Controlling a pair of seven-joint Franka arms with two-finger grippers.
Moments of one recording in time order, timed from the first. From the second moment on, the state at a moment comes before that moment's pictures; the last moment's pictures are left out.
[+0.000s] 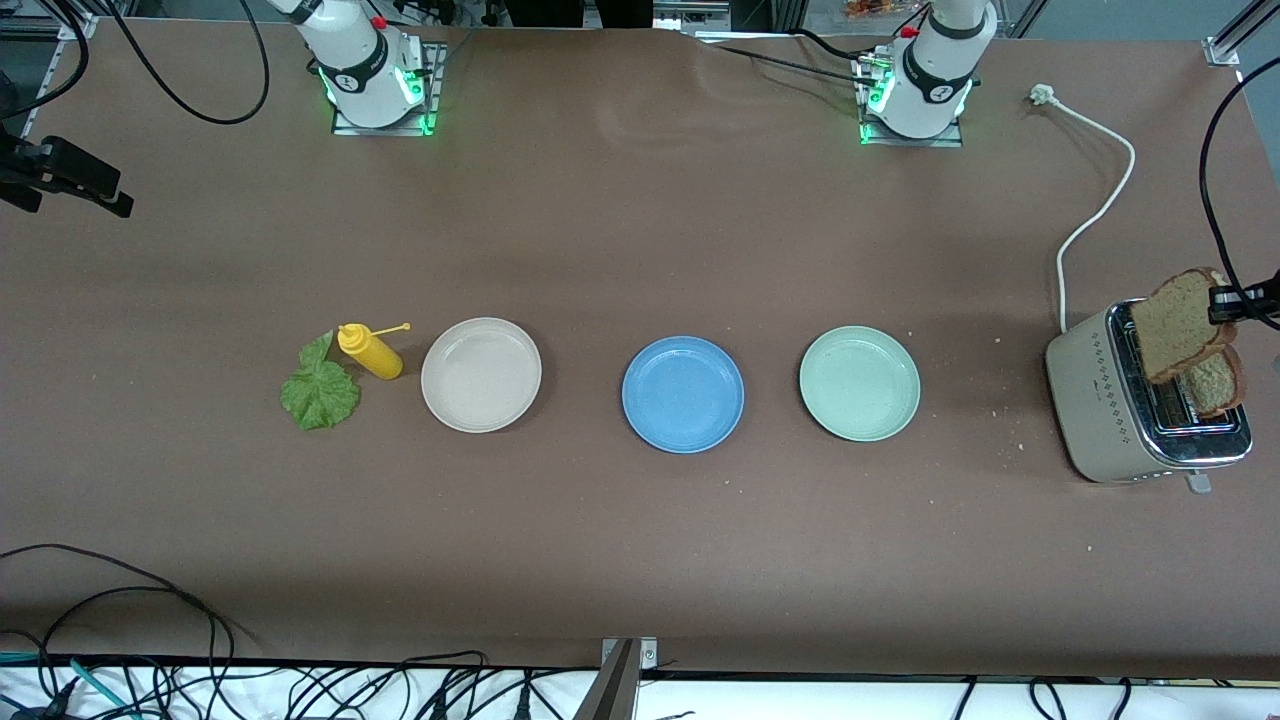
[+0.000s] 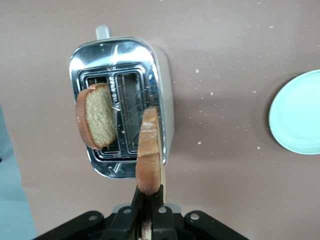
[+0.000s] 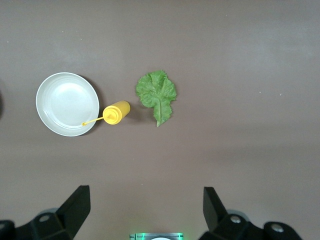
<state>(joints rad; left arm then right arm) 0.29 0.26 -0.13 -1.46 0.20 1.55 0.15 -0.01 0.01 -0.03 -1.49 0.01 1.44 0.01</state>
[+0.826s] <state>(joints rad) 0.11 0.28 -0.18 -1.47 -0.15 1.56 0.04 -0.01 0.01 -0.03 -1.49 0.01 1.44 0.01</state>
